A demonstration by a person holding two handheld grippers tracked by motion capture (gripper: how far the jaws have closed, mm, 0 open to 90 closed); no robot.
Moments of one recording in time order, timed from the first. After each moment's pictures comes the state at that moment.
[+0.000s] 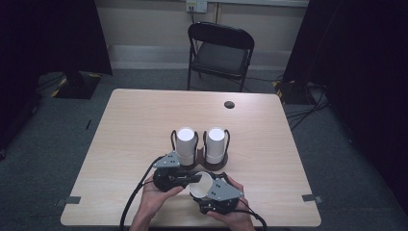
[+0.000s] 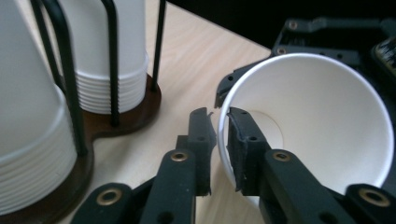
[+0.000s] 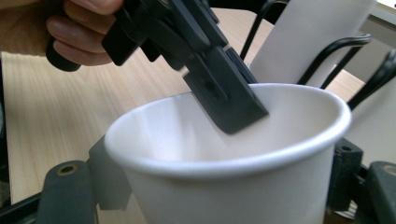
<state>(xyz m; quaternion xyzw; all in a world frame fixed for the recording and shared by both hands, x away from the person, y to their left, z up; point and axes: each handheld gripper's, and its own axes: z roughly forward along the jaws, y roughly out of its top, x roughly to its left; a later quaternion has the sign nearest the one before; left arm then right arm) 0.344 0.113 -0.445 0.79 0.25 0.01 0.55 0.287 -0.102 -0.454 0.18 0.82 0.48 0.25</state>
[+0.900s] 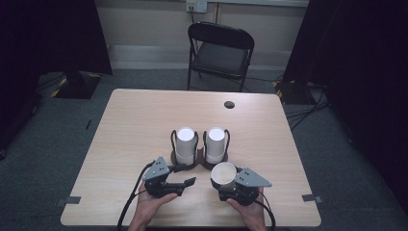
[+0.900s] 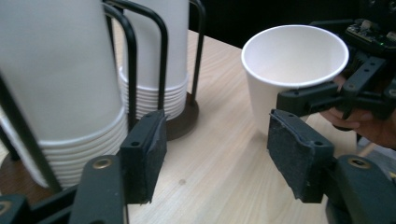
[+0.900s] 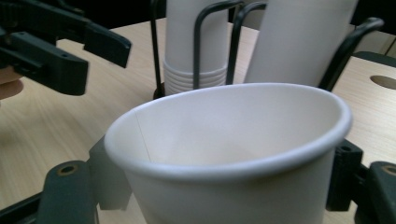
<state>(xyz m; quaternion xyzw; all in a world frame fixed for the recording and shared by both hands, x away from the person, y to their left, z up) 0.324 0.132 -0.457 0.76 0.28 0.11 0.57 0.309 -0.159 -0.459 0.32 0.76 0.52 0.24</state>
